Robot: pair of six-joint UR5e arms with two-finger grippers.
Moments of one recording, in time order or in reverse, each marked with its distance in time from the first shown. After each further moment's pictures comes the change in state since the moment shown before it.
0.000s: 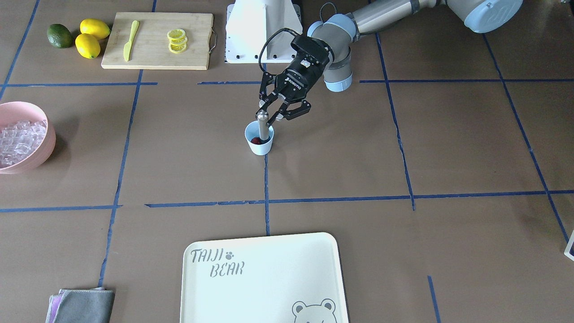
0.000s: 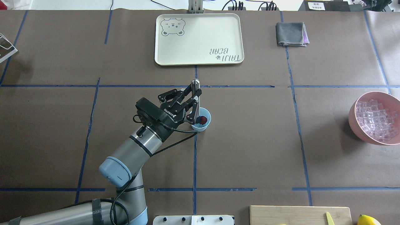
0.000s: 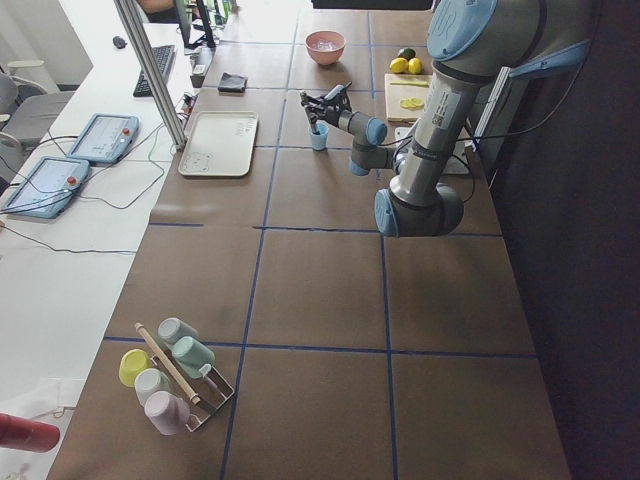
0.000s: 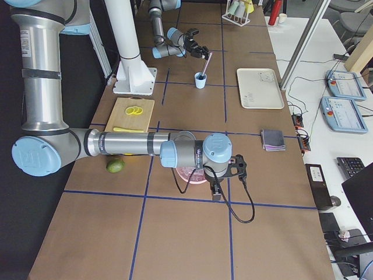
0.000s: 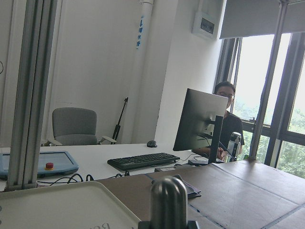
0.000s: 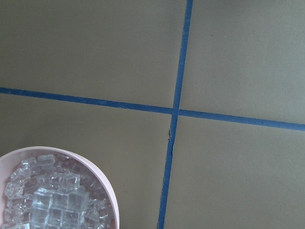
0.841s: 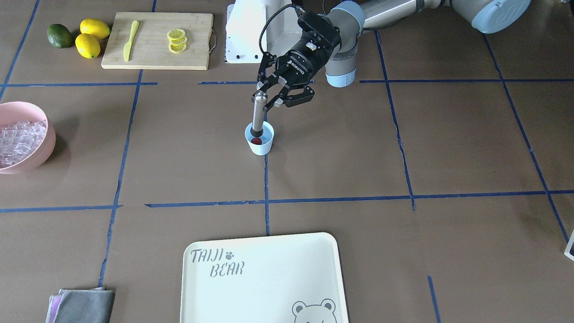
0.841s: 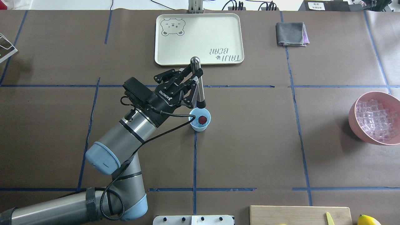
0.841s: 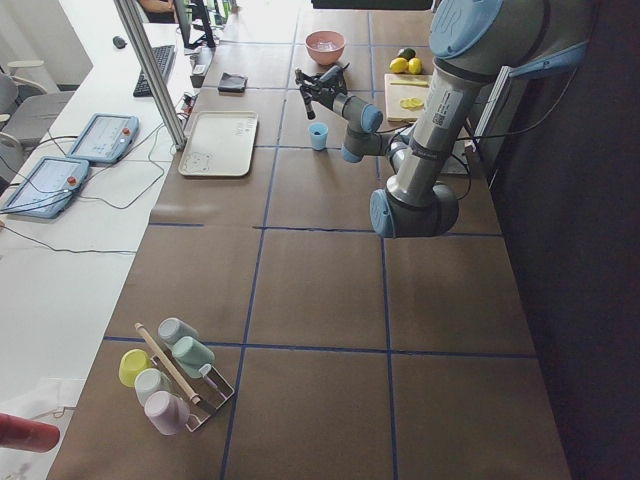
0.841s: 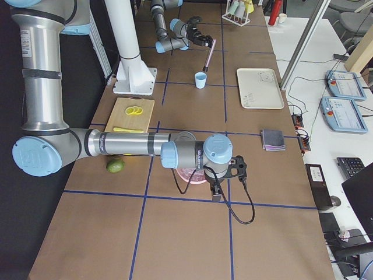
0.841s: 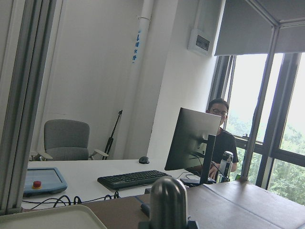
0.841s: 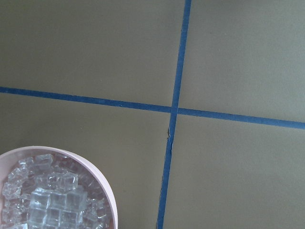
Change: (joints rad) left arm -0.085 0.008 -0.136 0.024 -0.090 -0.003; right arm -0.003 0.002 -0.009 -0.001 0.001 0.000
